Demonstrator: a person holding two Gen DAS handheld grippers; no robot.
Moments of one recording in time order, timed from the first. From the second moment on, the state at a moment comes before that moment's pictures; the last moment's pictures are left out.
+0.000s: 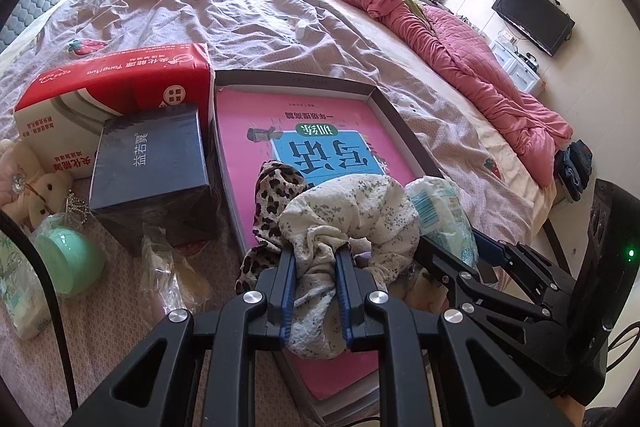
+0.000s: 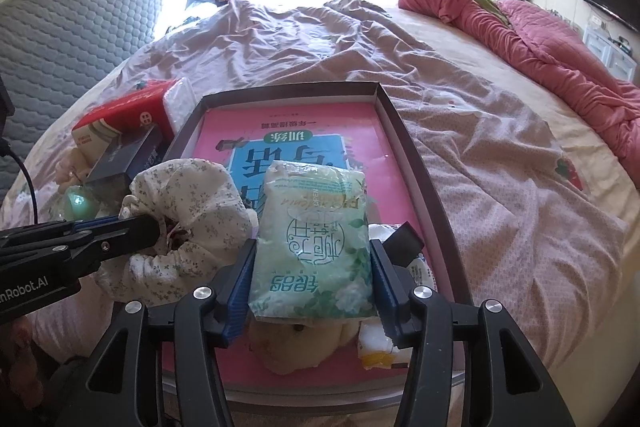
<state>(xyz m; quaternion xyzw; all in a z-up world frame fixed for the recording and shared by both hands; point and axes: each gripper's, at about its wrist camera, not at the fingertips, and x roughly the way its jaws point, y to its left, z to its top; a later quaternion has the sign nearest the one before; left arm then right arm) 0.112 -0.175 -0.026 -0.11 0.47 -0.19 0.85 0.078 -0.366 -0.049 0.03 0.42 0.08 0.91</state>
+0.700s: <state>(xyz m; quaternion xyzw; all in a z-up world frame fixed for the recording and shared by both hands) 0.101 -0.183 -0.023 -0.07 0.48 -0.19 0.85 0.063 -0.384 -0.032 0.07 0.39 0.05 0.92</state>
